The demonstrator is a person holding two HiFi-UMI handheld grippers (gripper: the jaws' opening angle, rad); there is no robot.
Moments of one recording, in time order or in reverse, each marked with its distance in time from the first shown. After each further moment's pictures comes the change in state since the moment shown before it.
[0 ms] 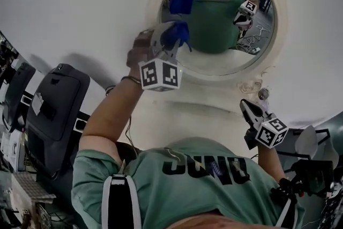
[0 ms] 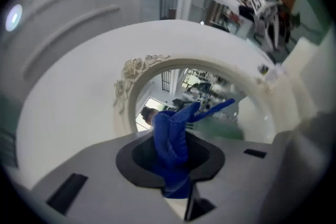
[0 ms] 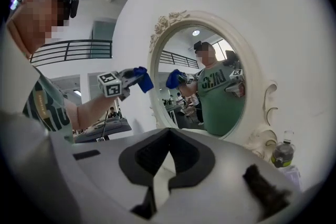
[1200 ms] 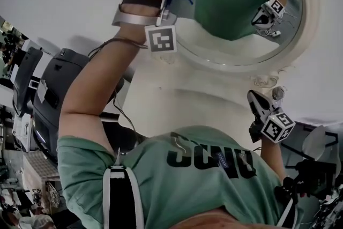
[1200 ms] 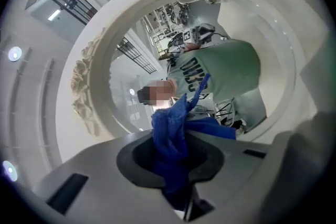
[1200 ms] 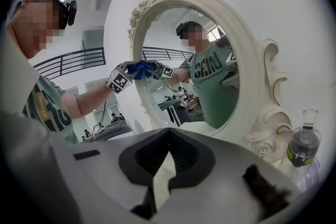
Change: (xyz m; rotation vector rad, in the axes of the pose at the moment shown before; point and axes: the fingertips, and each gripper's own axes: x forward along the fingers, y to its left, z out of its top) left arm 0.101 0.042 -0.064 0.866 0.317 0.171; right arm 0.061 -0.065 -0.023 0.141 0.055 0.075
